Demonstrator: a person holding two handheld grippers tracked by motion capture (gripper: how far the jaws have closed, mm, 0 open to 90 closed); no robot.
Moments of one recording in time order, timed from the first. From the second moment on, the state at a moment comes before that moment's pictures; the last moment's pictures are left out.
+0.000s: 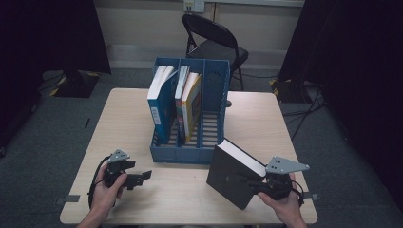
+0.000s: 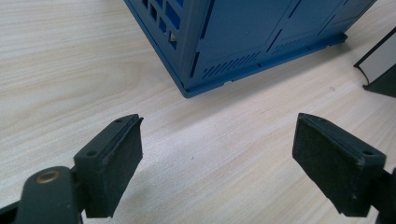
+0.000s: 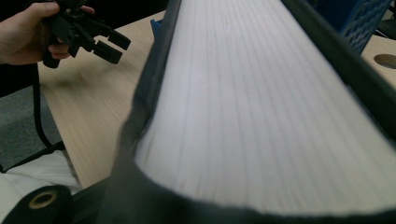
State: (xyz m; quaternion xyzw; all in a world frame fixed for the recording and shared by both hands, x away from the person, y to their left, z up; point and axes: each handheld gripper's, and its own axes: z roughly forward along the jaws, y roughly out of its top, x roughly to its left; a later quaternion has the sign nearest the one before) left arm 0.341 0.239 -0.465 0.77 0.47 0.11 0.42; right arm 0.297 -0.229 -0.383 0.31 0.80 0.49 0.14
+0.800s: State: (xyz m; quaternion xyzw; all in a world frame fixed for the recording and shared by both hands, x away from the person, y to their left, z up) left arm 0.342 0.239 -0.466 0.76 0.48 0.11 0.42; right arm 0.313 -0.273 -0.381 0.36 0.78 0.47 0.18
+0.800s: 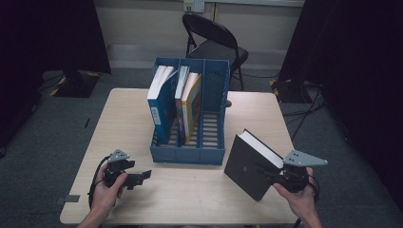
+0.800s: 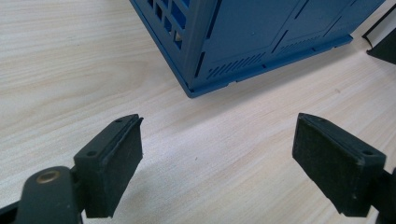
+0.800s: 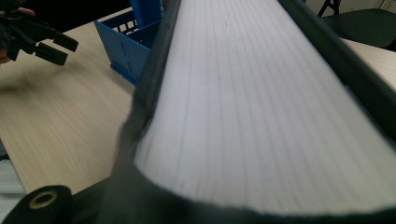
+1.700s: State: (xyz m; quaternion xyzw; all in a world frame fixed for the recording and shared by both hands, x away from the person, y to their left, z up) left arm 0.343 0.240 -0.465 0.76 0.48 0.11 0.42; right arm 0.343 -0.274 -0.381 0.36 0.78 0.47 0.19
